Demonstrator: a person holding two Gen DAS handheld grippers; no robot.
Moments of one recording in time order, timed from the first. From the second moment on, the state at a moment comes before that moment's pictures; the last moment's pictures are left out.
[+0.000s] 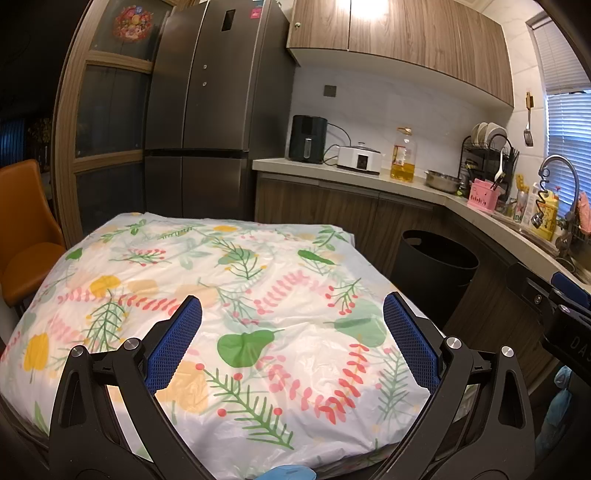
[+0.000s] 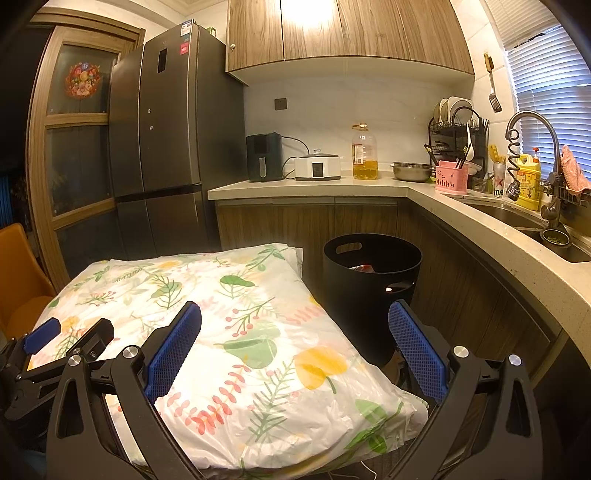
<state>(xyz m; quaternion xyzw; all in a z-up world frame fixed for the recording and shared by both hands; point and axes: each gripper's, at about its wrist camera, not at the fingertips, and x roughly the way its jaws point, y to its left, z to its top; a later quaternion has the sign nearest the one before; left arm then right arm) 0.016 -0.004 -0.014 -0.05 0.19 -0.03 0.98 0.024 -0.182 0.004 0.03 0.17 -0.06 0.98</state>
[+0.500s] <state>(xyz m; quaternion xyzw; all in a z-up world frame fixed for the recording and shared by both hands) 0.014 -0.003 -0.008 -0.05 0.19 -0.04 0.98 0.022 -0.181 0.006 0.04 0.16 -0.06 0.98</state>
